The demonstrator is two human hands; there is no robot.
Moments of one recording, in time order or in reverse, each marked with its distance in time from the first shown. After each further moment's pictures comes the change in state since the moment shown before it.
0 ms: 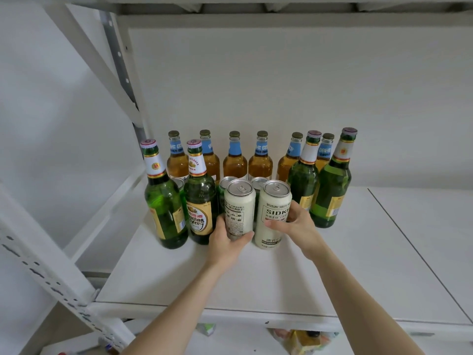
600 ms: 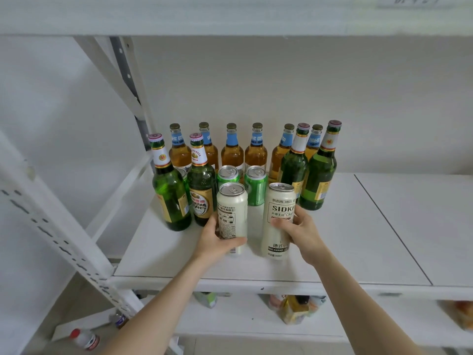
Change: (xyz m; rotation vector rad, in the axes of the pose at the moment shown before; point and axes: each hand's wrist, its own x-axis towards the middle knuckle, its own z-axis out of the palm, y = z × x) left_hand -0.049 0.012 -0.046 -0.127 -0.203 -0.154; right_hand -0.067 -0.009 0.001 0.132 0.065 0.106
